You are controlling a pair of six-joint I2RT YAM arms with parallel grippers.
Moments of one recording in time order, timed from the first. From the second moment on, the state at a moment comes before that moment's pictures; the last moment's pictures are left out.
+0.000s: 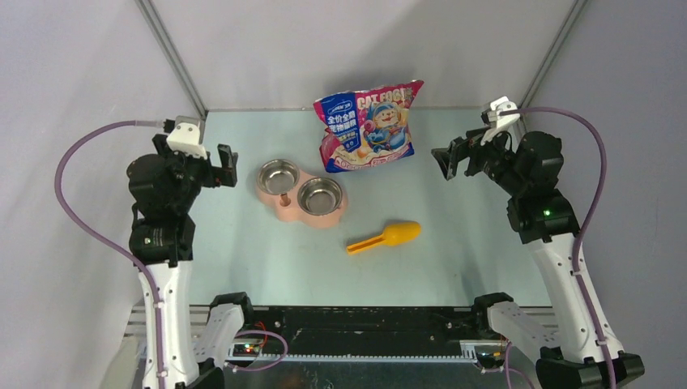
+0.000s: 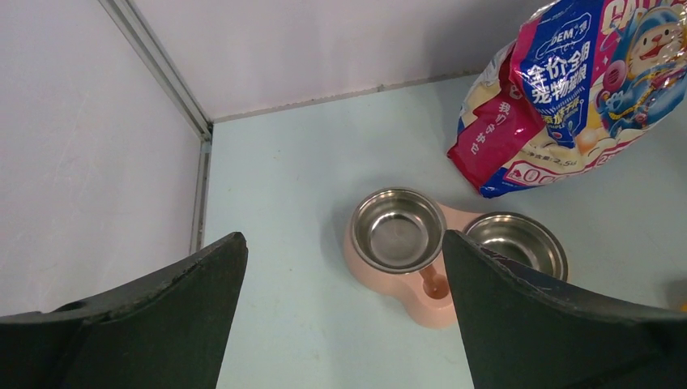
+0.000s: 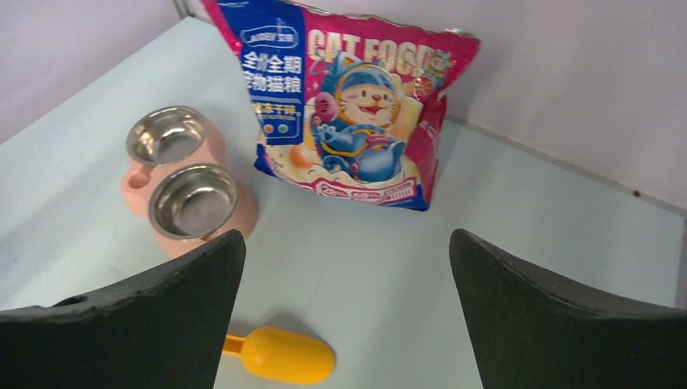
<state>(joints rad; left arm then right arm) 0.14 0.79 1.18 -0.53 0.26 0.17 0.19 0.94 1.18 -0.37 -0.39 -0.03</state>
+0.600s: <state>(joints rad) -0.05 1.17 1.39 -0.48 0.23 0.11 0.19 1.00 1.10 -0.26 -0.27 0.01</state>
